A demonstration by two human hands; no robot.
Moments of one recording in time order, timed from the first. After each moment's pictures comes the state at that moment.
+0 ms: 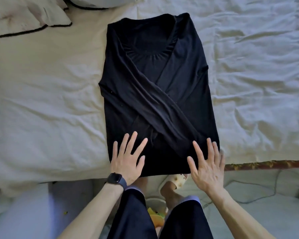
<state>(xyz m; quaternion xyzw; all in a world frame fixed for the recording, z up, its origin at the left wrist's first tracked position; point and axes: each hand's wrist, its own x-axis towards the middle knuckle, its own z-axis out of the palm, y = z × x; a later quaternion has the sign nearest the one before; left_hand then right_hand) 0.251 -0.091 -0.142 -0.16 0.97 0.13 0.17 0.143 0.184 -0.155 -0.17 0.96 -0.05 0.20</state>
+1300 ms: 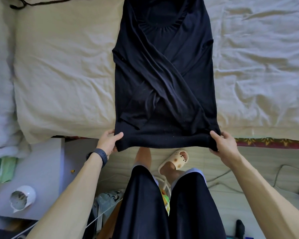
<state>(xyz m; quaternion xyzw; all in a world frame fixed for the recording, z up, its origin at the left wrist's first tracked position) 0.335 -0.093 -0.100 -0.64 0.48 0.59 0.11 0.121 0.244 -0.112 0.28 0.74 -0.48 0.38</state>
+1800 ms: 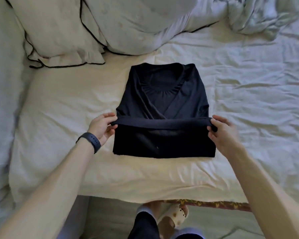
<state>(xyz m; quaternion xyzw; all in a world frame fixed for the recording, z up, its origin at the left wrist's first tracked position) 0.128 -0.236 -0.037 -0.57 0.45 0.69 -0.04 -0.070 0.085 -0.048 0.26 0.65 -0.64 0.30</state>
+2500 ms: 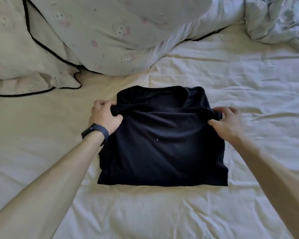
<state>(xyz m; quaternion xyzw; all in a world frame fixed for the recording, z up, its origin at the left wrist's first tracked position) -0.058 -0.346 -0.150 -0.44 0.84 0.30 0.08 -0.259 -0.001 -0.156 -0.02 0.91 -0.31 0.28</state>
